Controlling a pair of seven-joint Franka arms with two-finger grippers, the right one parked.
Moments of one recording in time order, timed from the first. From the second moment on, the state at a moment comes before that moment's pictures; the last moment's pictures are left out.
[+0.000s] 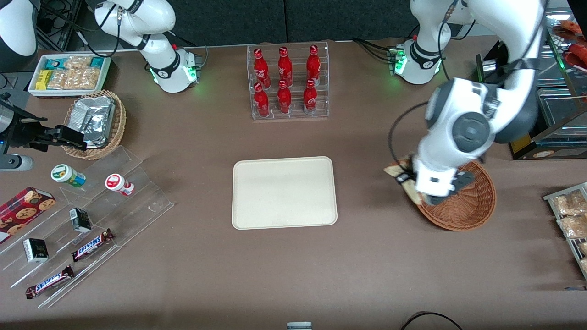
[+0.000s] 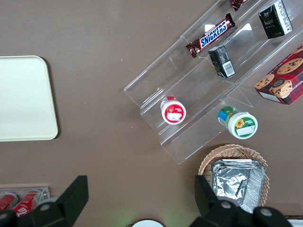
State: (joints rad) arm -0.29 0.27 -0.12 -1.70 0.01 1.85 -0.91
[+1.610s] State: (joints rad) arm -0.70 0.88 -0.12 -1.27 0.01 2.21 -0.85
